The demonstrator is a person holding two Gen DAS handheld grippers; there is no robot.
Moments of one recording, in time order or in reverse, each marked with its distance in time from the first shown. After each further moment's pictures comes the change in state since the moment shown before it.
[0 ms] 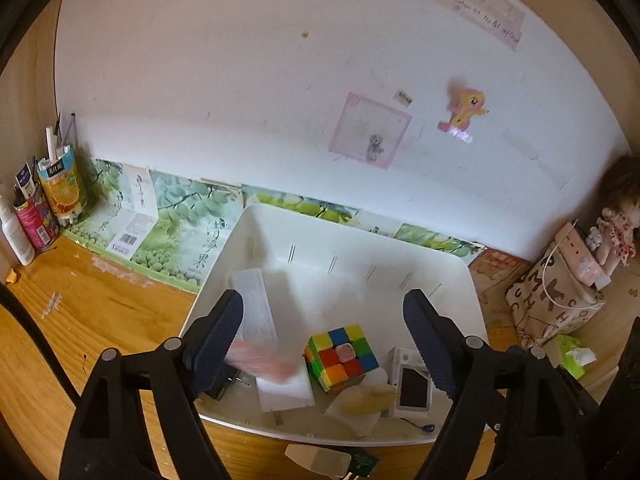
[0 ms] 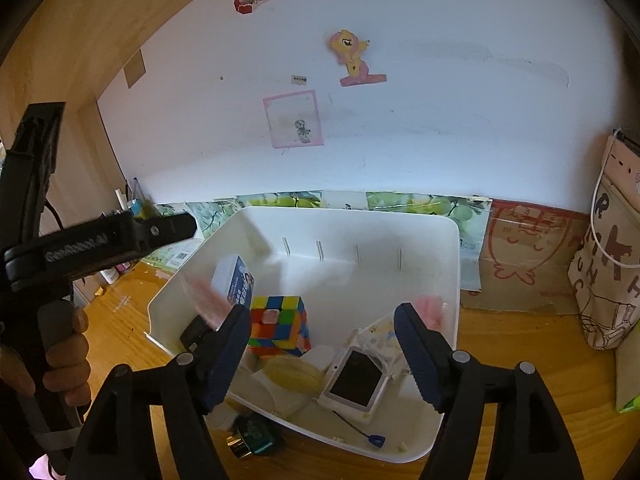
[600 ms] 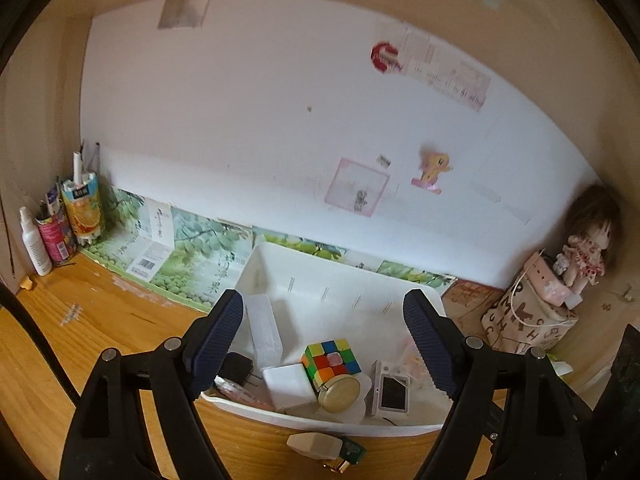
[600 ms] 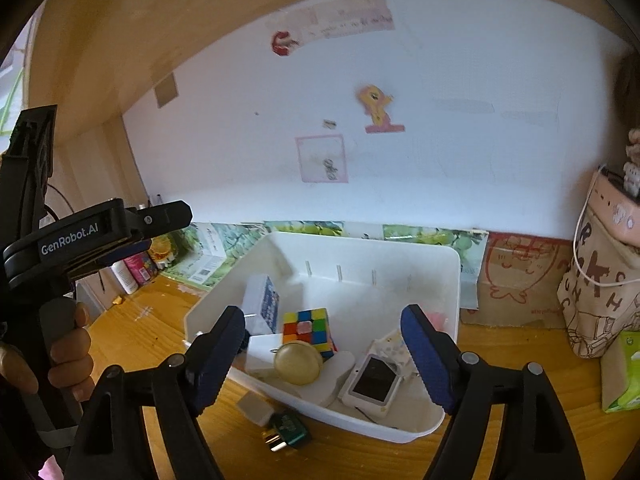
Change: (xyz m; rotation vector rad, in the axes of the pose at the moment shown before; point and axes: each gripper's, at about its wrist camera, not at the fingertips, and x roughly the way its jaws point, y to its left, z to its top) left arm -0.076 0.010 -0.002 -0.021 -0.154 -0.039; right arm -0.052 0.027 0.006 -0.040 -0.085 0.020
